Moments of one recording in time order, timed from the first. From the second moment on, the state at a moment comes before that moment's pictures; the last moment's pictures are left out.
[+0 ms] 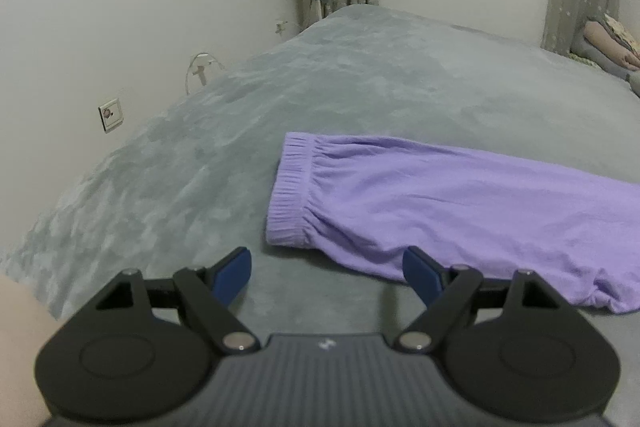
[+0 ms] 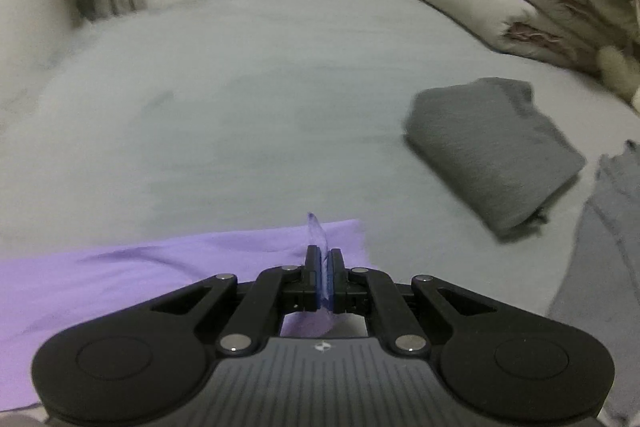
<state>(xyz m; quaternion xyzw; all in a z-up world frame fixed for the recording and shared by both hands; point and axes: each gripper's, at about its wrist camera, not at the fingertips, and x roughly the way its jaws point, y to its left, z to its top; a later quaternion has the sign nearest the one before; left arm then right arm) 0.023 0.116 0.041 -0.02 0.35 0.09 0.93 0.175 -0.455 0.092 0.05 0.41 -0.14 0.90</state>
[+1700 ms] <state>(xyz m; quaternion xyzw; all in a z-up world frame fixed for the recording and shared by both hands) 0.028 0.131 0.036 -0.06 0.36 0.10 0.93 0.214 -0.432 0.082 -0.07 0.28 -0.26 0.92</state>
